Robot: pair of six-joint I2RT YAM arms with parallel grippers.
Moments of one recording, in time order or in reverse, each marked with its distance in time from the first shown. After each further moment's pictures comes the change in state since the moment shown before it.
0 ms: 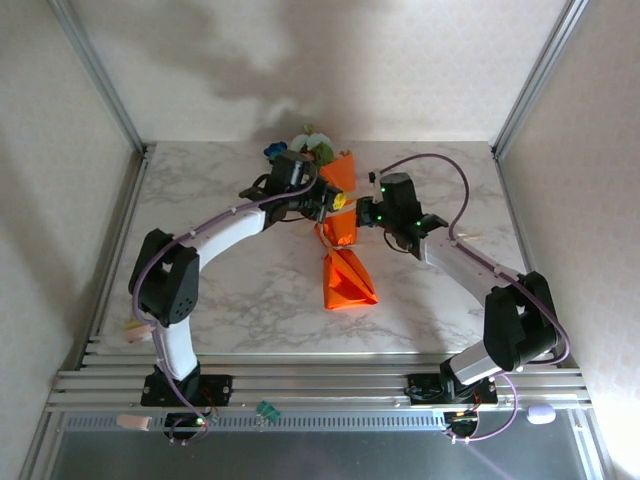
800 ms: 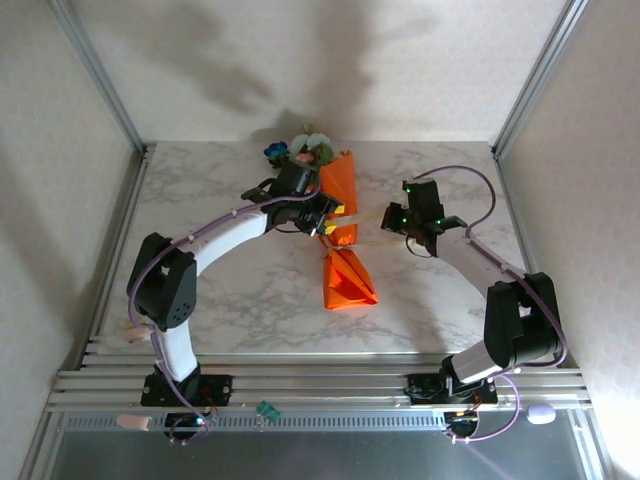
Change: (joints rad) left arm -0.025 -0.039 0.002 -0.268 -0.084 0.181; right arm -0.167 -0.001 -0.061 -0.106 -0.033 0.126
